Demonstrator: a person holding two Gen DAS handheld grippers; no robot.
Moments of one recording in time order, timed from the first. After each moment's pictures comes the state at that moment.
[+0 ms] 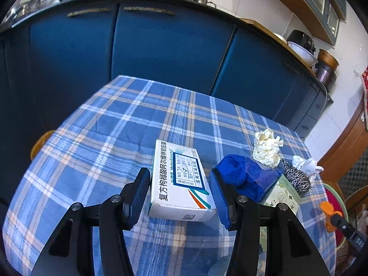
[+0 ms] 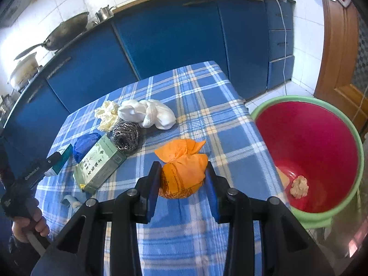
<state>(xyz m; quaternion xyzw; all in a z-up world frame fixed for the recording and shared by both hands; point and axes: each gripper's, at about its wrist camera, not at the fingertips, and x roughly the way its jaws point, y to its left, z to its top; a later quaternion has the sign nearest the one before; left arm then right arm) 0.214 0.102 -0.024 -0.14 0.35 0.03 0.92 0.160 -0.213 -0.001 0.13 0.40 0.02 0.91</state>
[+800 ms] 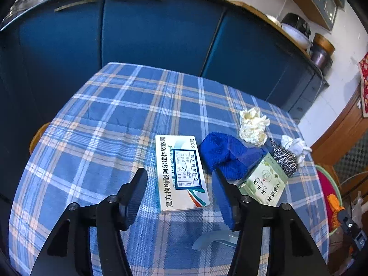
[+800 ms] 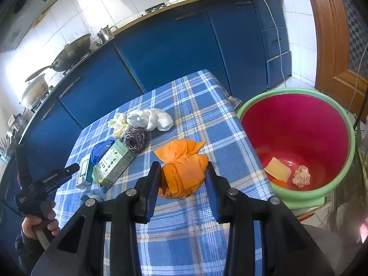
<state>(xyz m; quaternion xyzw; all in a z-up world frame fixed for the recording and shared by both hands) 0.211 0.085 -0.018 -0.12 0.42 0.00 0.90 0.117 -0.239 0.012 0.19 0.37 0.03 0.91</state>
